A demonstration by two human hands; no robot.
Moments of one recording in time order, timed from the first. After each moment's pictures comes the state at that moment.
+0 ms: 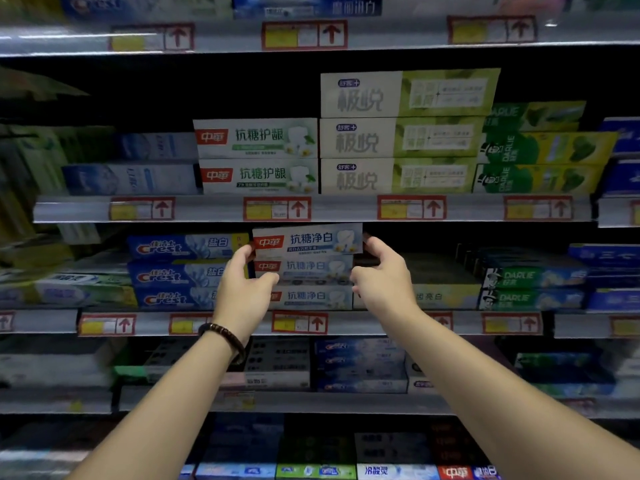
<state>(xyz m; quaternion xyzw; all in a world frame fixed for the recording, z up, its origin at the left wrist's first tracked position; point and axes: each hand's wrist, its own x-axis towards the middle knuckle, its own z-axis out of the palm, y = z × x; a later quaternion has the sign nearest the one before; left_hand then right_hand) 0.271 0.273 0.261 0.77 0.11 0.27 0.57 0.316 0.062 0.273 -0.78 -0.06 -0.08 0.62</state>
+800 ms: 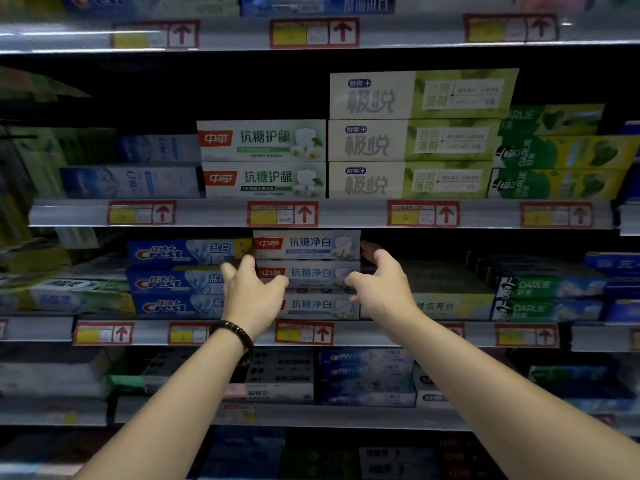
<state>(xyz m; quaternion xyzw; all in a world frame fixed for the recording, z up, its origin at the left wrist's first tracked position) 0.294 0.275 0.260 0.85 0.18 0.24 0.43 0.336 0.074 0.269 -0.81 -0.08 -0.07 0.58</state>
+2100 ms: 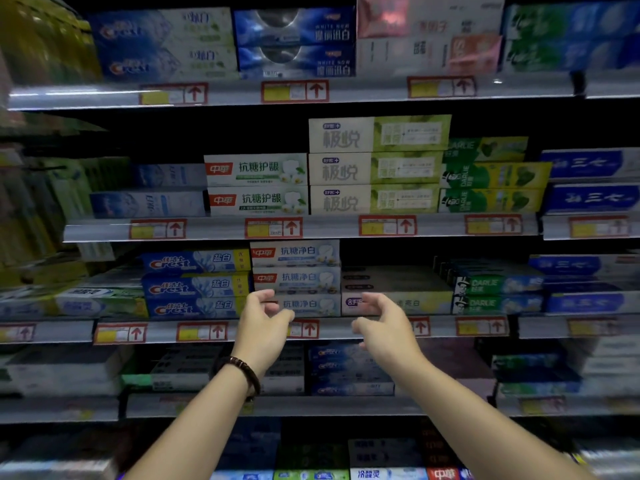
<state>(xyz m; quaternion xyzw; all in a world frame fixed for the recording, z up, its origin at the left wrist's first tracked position) 0.223 0.229 0.249 0.77 0.14 0.20 0.59 0.255 0.025 0.245 -0.80 -0.04 -0.03 0.60</state>
